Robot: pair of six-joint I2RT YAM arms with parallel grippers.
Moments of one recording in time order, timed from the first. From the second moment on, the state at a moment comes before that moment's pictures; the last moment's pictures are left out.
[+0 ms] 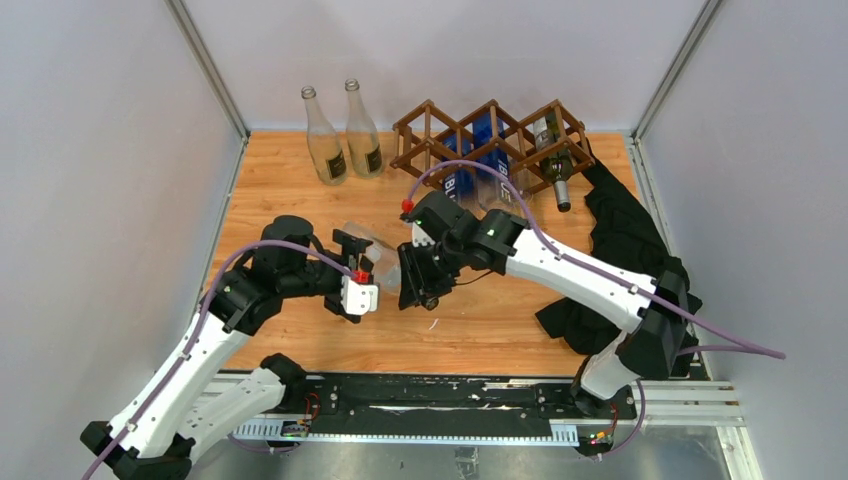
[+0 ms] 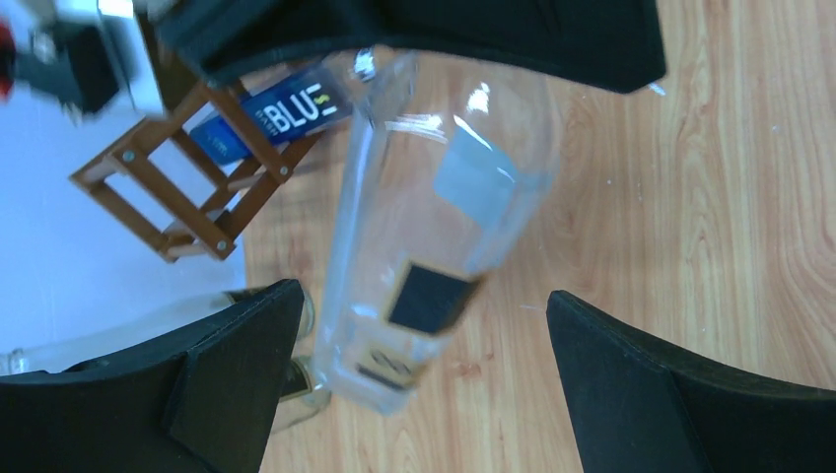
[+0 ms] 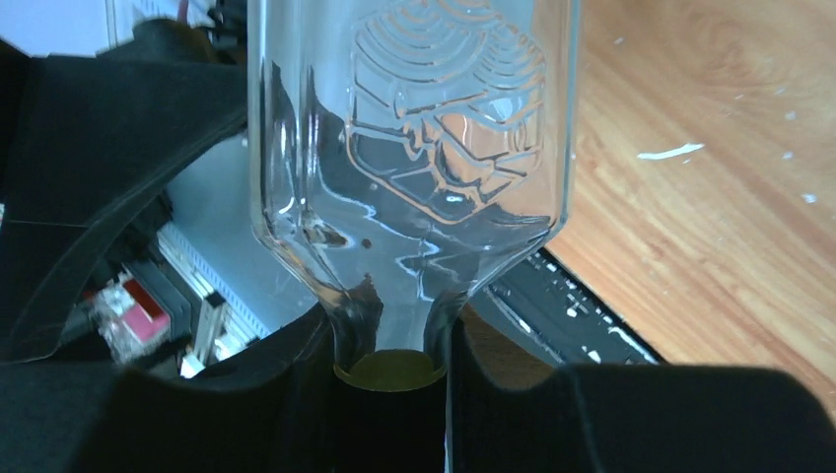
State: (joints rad) left arm -0.53 0.77 0.96 -0.81 0.49 1.18; right arm 1.00 1.53 1.47 -0.84 -0.33 0.66
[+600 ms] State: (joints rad) left arm -0.65 0.75 0.86 -0.79 0.42 1.17; right arm 1.09 1.69 1.70 -0.97 -0.39 0.58
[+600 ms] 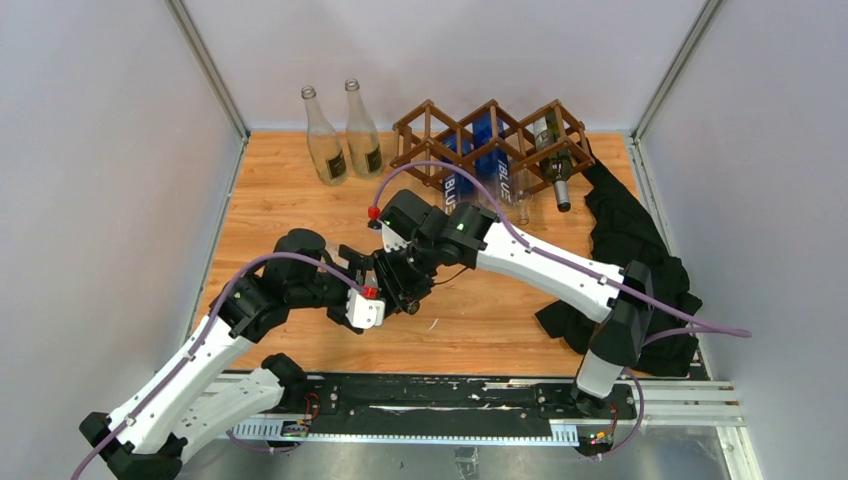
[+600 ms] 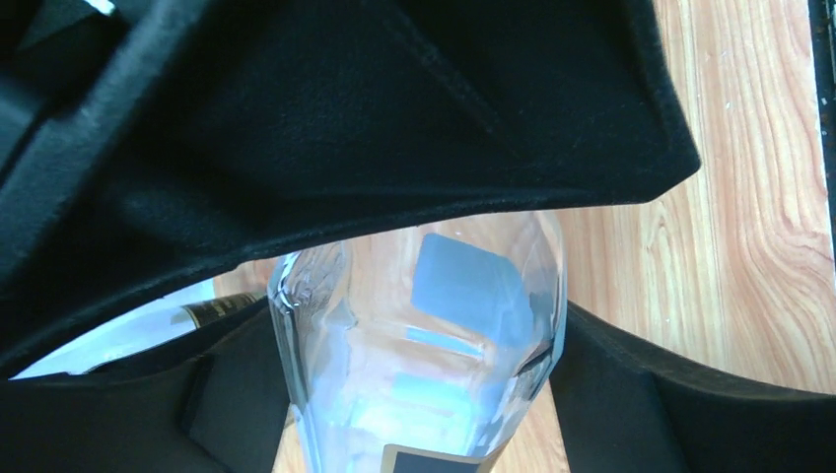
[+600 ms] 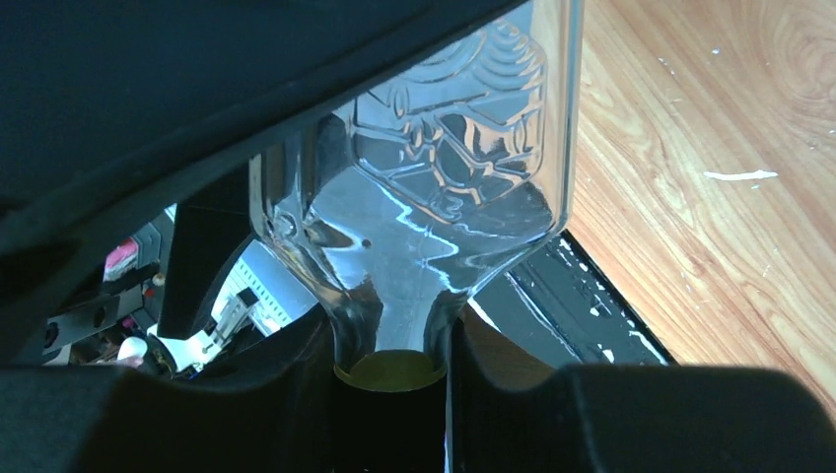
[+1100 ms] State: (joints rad) left arm -0.65 0.73 0.79 -0.73 0.35 1.06; right arm 1.00 1.58 1.64 -0.83 -0.37 0.56
